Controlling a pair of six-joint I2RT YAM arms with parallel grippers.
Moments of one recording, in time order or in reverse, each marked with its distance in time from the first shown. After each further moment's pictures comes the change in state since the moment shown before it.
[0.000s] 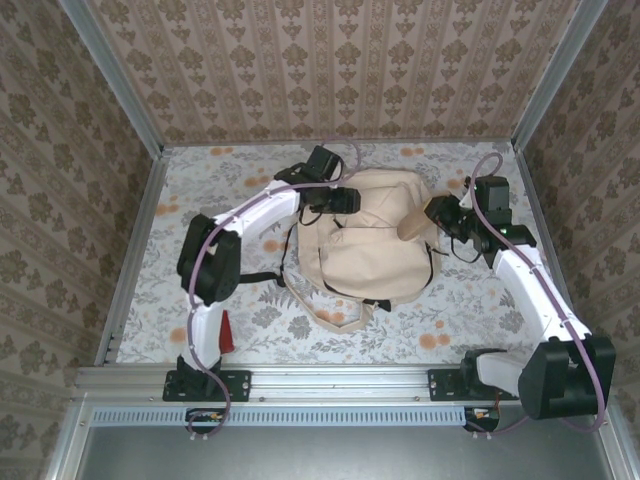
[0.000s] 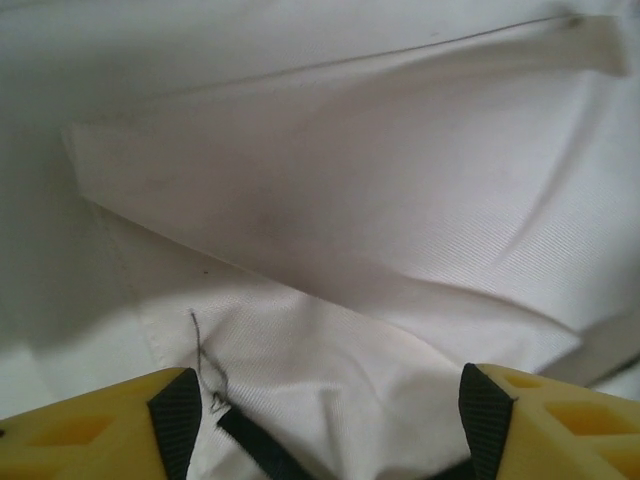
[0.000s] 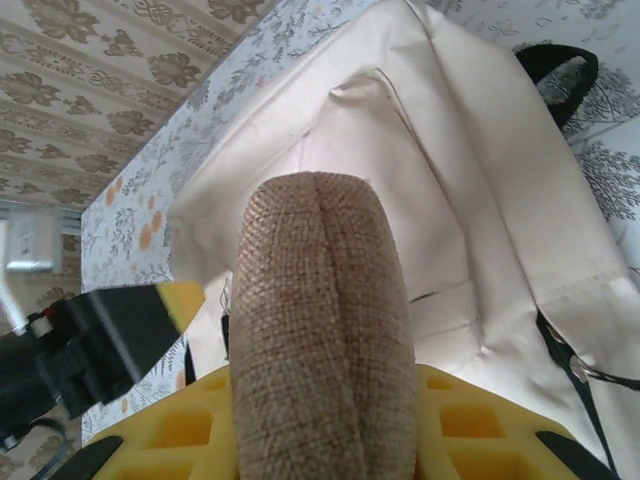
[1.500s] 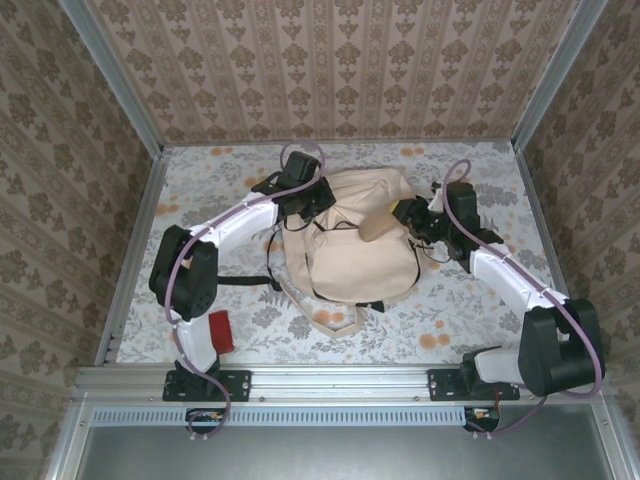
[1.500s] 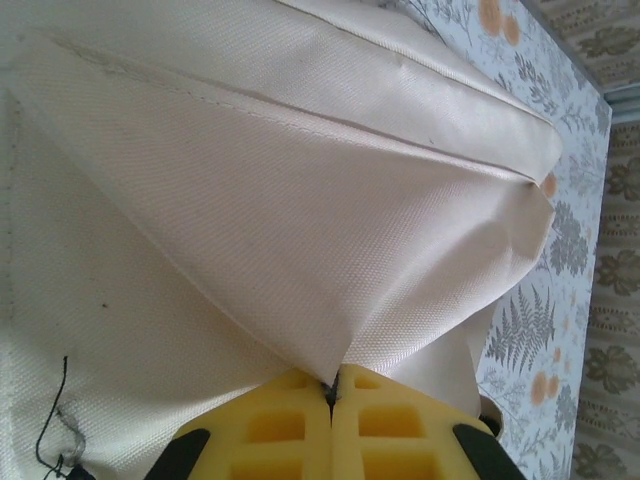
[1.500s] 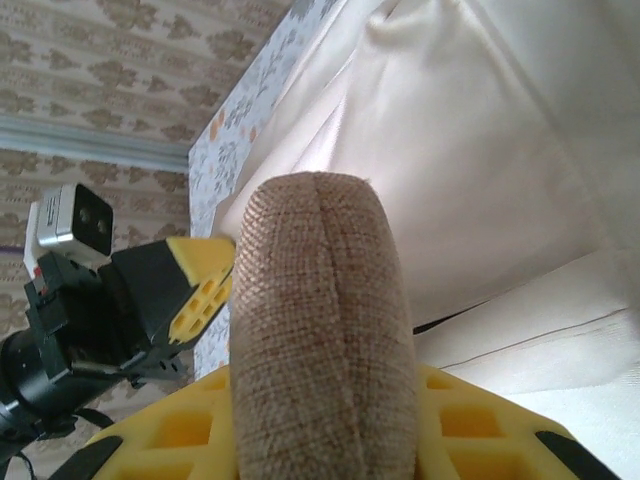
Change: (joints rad) left arm 0.056 -0.234 -0.298 0.237 -0.008 -0.480; right arm 0.175 0.148 -0.119 0.413 -0.140 0.233
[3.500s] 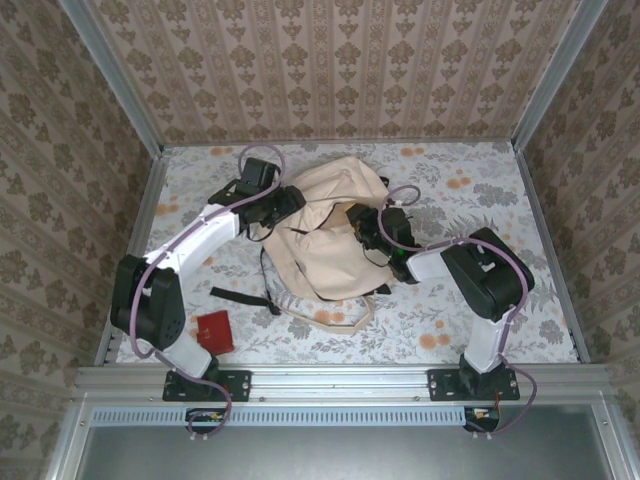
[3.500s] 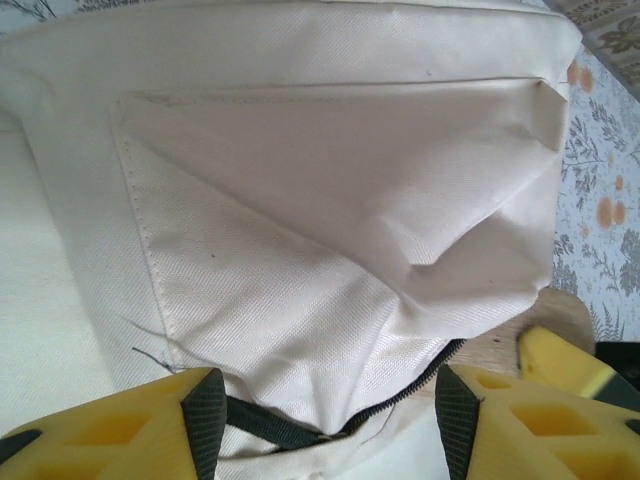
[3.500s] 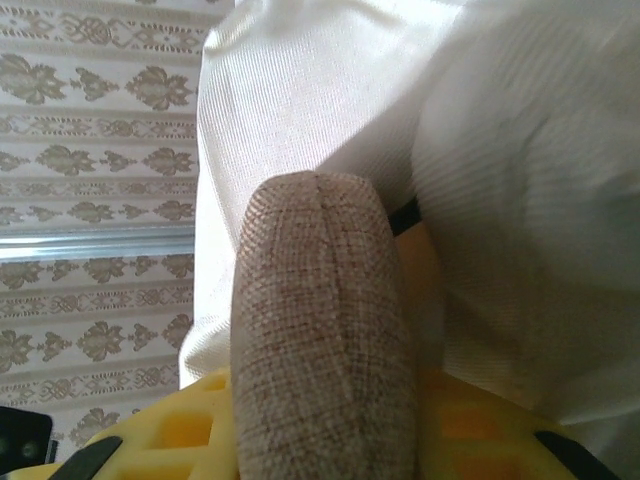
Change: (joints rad) left arm 0.141 -0.261 -0.201 -0.128 -0.019 0.140; right arm 0.313 0.539 -0.038 0.854 0.373 0.488
